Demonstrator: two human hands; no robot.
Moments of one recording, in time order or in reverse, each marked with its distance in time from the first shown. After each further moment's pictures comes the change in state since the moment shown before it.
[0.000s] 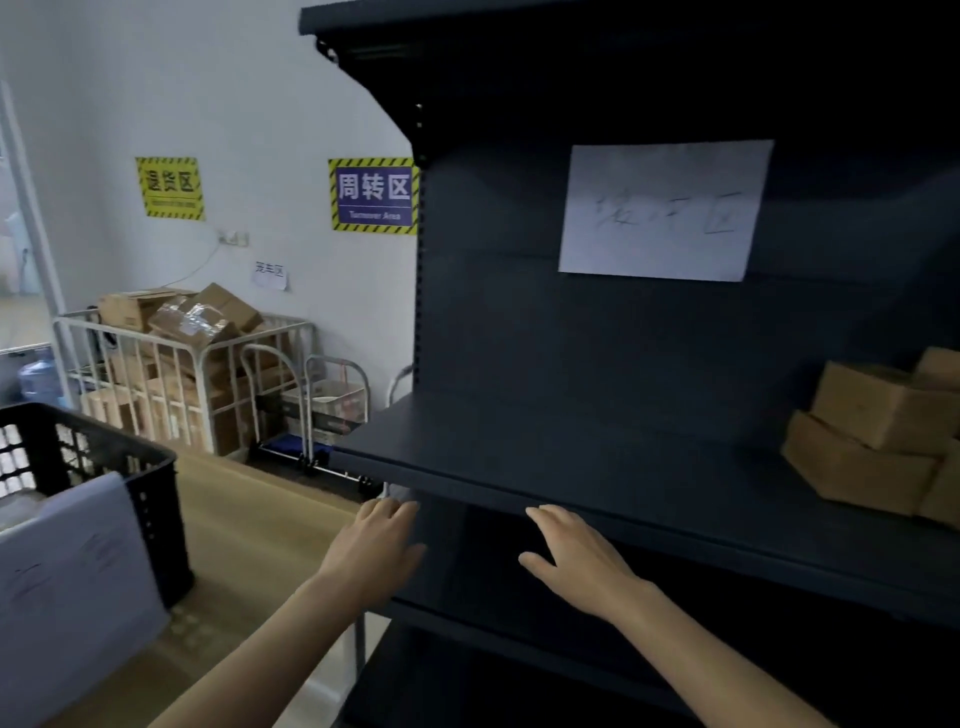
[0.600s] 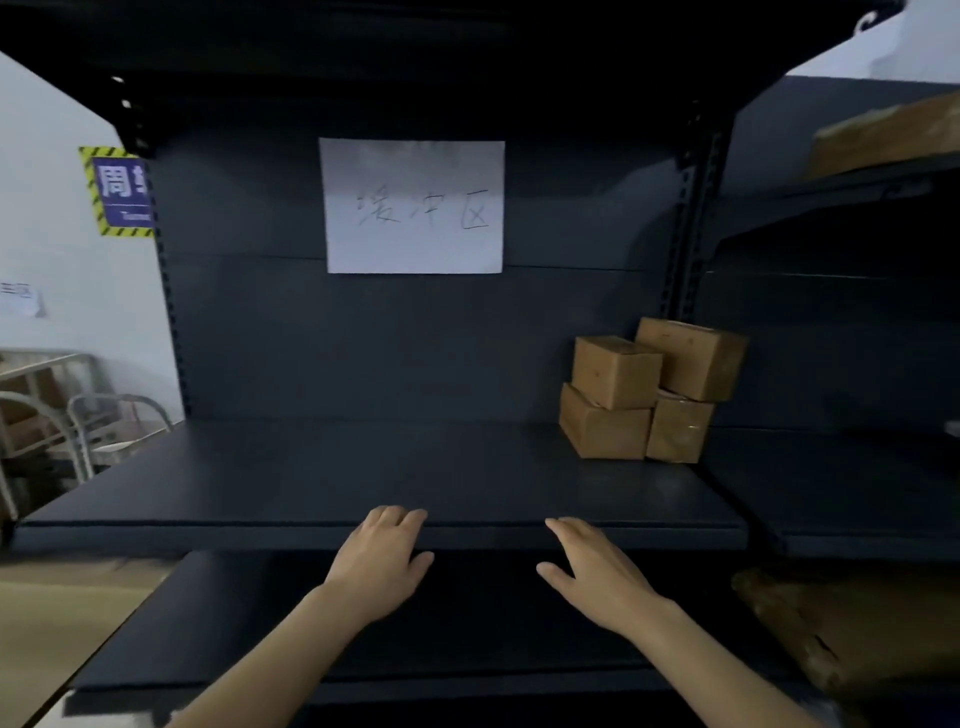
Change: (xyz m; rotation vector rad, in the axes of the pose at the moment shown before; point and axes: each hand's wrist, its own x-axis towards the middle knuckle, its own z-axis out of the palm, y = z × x) left_hand 0.053 0.231 0.050 -0.072 -0.052 0.376; right_hand -0.132 0.198 -0.057 0.040 0.134 0.394
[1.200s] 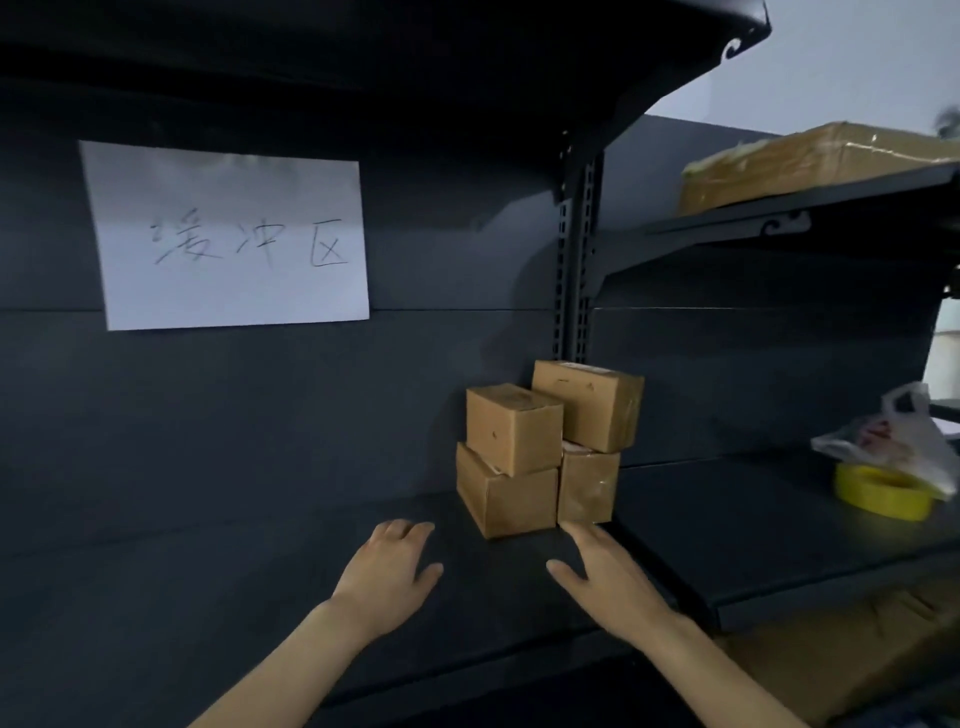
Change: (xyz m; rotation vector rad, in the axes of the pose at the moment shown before) left_hand 0.180 0.082 0.028 -0.095 -0.028 0.269; right_hand 0.066 0.115 -0.063 0.093 0.258 0.235
